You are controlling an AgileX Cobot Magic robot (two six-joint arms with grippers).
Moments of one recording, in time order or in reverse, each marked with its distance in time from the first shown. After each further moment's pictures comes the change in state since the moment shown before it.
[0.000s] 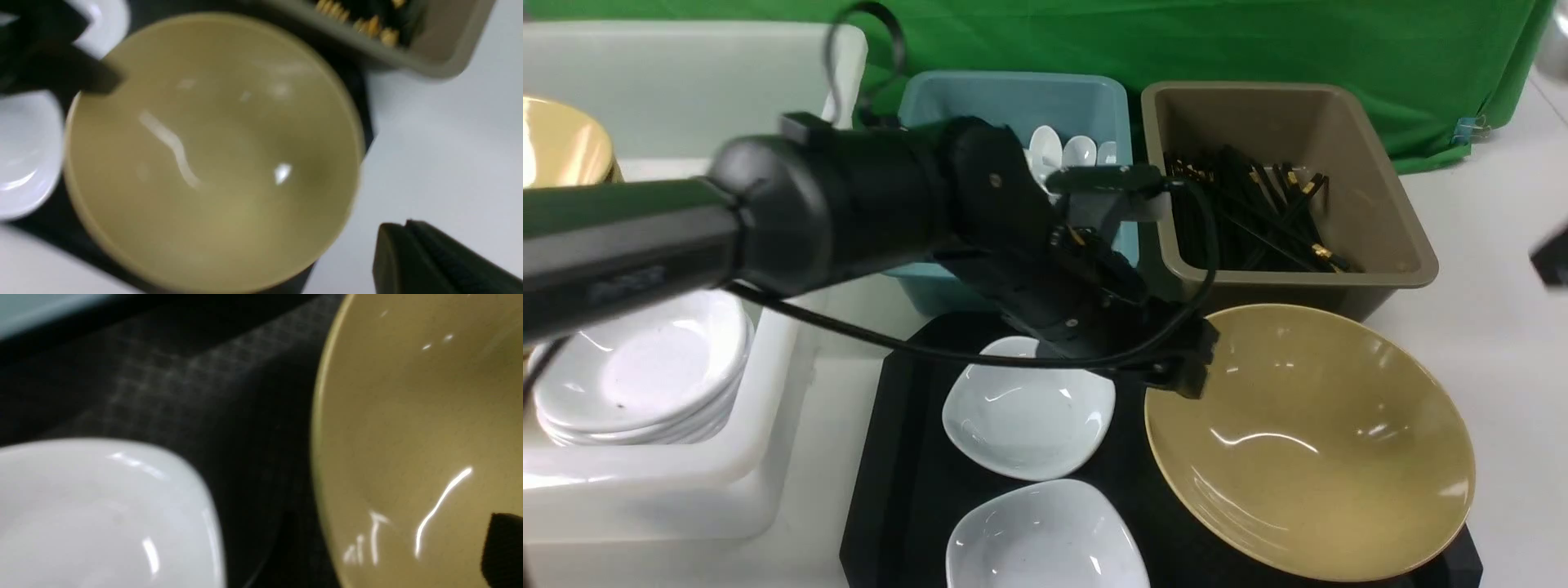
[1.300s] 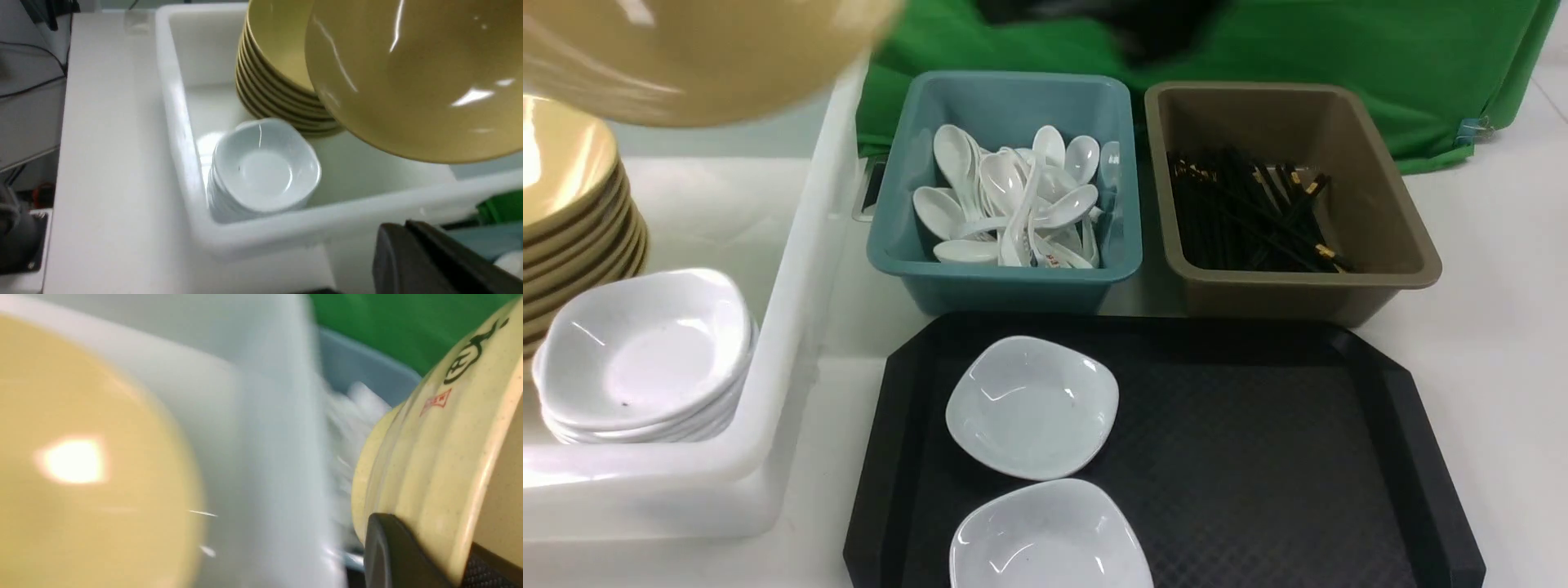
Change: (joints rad) right arm 0.540 0.553 -0.874 0.419 -0.082 -0.392; left arm 1.193 -0.367 -0.298 -0.075 0.504 -0.018
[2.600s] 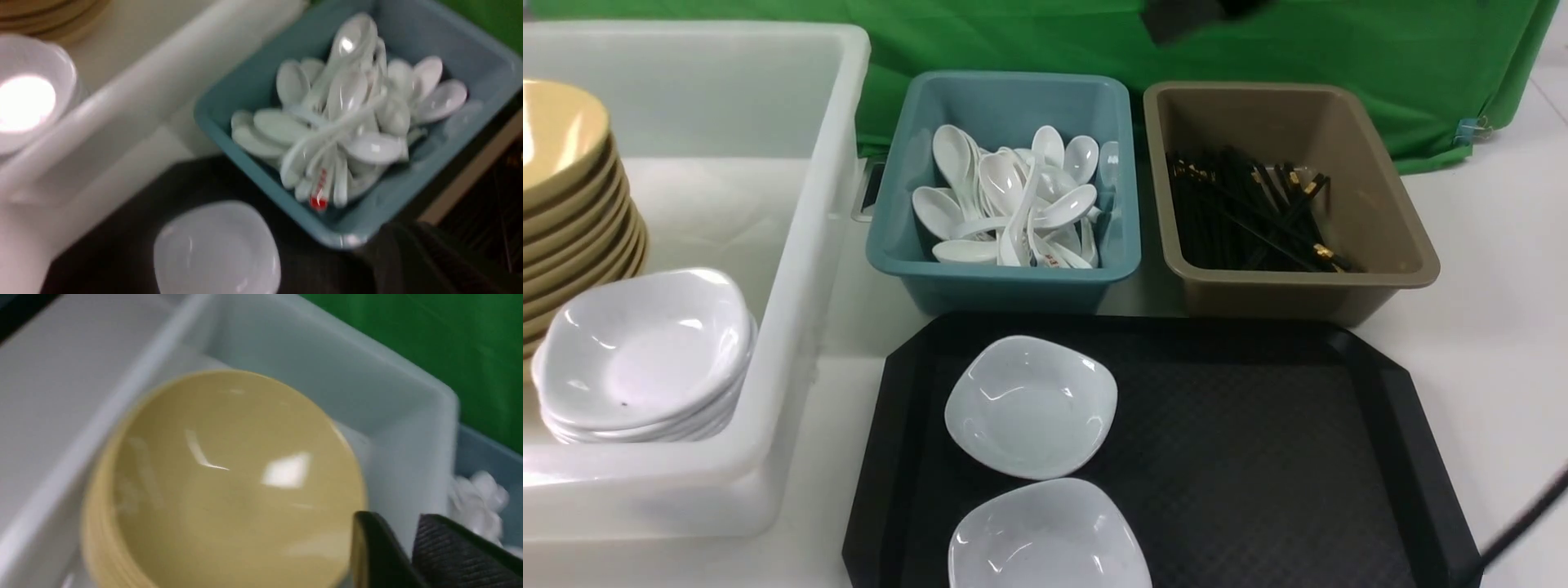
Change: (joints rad) right arm -0.275 0.128 0.003 -0.284 0.177 0.397; left arm 0.028 -0.137 -0.005 0.049 0.044 0.115
